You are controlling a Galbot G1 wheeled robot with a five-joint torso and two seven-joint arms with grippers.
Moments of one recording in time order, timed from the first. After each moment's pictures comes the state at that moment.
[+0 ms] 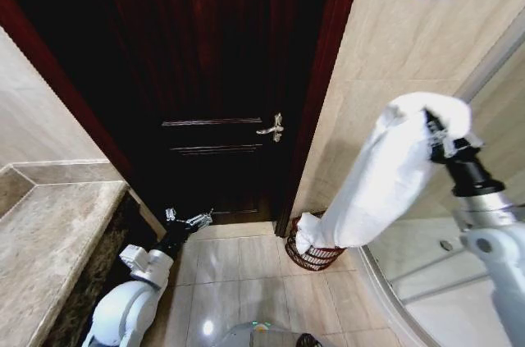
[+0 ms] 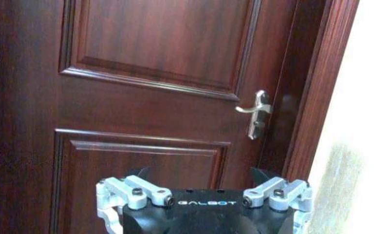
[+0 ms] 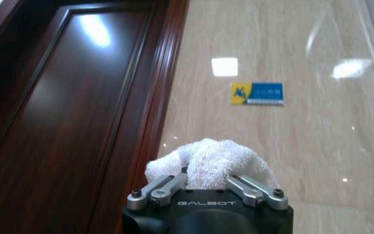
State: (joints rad) left arm 1.71 -1.30 -0.72 -2.33 -0.47 0.17 0.16; right arm -1.35 0.89 0.98 2.04 0.84 0.26 -0.35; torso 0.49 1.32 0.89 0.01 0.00
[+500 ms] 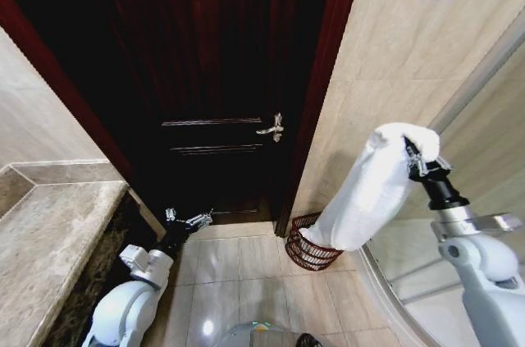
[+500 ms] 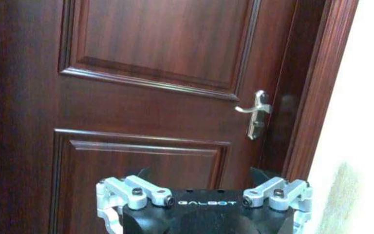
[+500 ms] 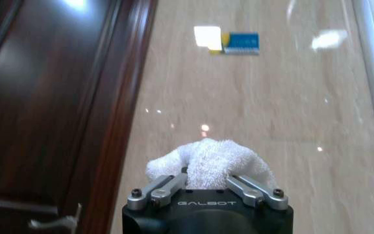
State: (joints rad) left arm 1.71 -1.30 -0.72 -2.33 -0.47 0.17 0.16; right arm -1.32 0.97 0.90 1.87 0.73 0.30 -0.38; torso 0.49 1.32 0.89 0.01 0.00
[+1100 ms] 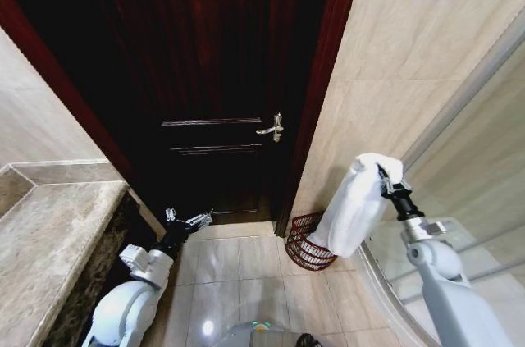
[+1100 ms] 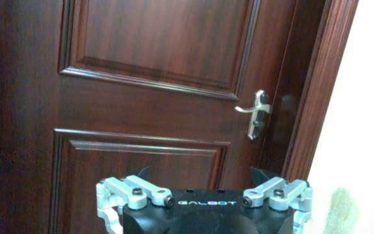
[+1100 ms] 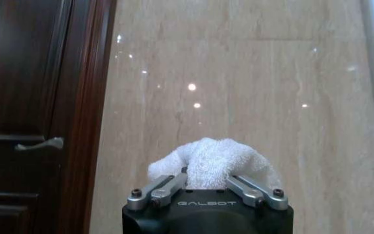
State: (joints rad) left arm 1.71 -1.30 -0.72 -2.33 -0.47 0.17 0.16; right arm -1.19 1.06 0.74 1.57 0.61 0.37 -0.41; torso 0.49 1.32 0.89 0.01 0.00
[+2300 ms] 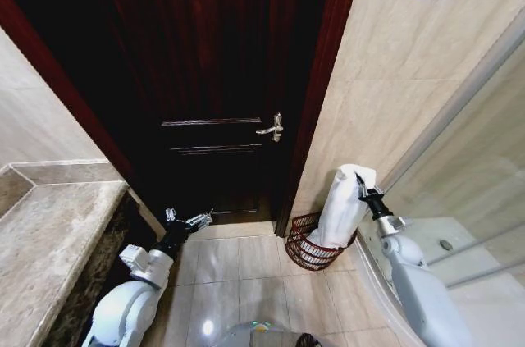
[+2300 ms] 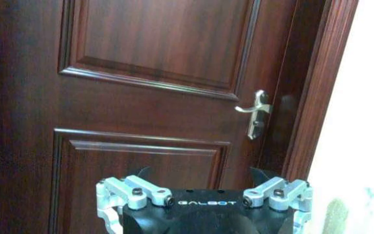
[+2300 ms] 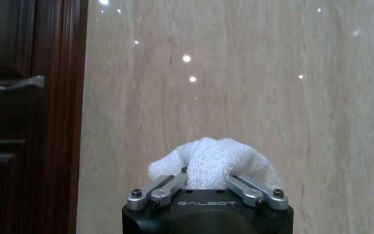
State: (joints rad) left arm 1.71 -1.30 -0.72 -2.33 -0.47 0.17 0.16; right arm -1.02 1.13 0.64 1.26 0.53 0.44 -0.45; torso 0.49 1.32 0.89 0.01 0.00
